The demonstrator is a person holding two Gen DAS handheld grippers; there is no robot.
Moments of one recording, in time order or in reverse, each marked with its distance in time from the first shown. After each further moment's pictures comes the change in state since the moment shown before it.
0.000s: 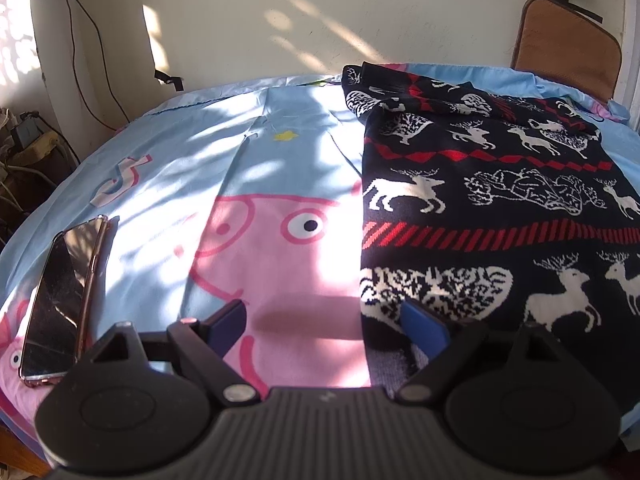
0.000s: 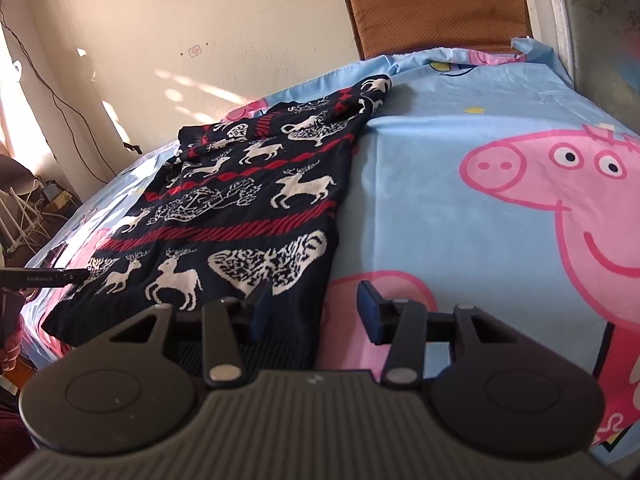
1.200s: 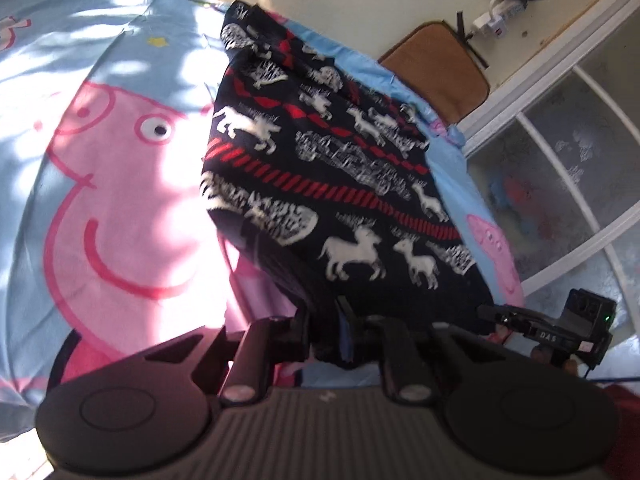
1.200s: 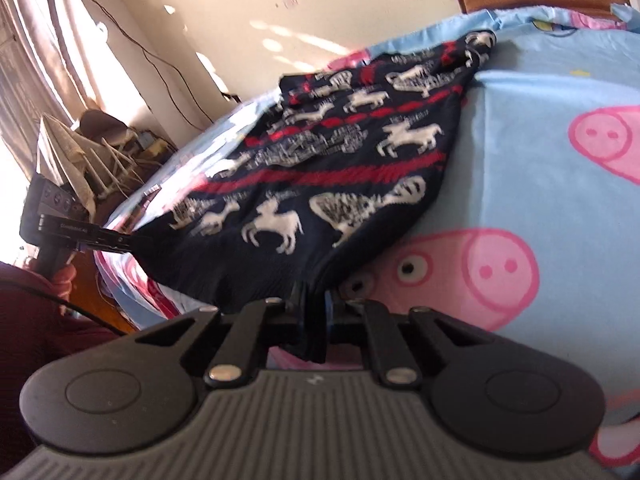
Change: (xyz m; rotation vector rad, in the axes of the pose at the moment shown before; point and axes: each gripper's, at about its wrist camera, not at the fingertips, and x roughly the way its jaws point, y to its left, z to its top) left arm -0.024 0.035 -0.009 -0.259 0.154 -0.736; right arm 0.000 0.005 0.005 -0.059 0.130 0.351
